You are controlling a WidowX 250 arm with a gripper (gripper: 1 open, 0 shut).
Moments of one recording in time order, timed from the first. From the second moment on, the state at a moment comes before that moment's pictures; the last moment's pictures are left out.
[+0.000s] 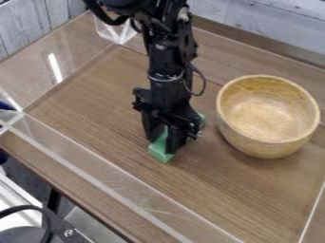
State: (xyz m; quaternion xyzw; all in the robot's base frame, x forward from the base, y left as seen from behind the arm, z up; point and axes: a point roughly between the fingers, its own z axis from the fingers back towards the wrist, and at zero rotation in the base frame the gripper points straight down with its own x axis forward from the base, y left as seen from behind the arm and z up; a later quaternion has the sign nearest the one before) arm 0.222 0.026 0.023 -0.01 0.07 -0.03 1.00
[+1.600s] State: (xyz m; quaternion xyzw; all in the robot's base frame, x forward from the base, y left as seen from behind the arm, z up) arm 0.212 0.028 0.077 -0.03 0.06 0.00 1.00
